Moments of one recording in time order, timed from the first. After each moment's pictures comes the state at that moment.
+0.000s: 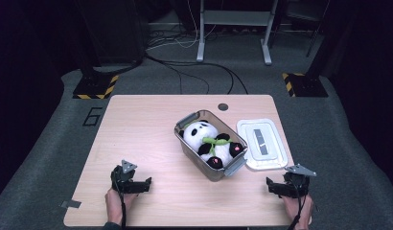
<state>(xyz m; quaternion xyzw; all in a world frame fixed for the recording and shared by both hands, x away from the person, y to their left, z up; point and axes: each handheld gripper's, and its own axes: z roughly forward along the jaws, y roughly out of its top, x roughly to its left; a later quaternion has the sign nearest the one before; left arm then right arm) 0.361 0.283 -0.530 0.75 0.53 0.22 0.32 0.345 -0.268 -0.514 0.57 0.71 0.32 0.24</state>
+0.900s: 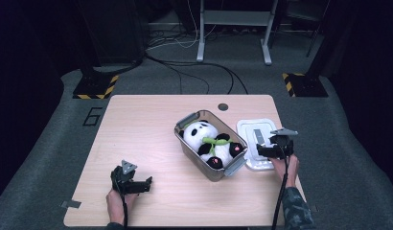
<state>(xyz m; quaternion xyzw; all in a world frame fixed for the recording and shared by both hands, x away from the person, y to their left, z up) 0.360 0.284 -0.531 0.75 0.53 0.22 0.32 0.466 -0.242 -0.483 0.55 0.73 0.31 0.25</state>
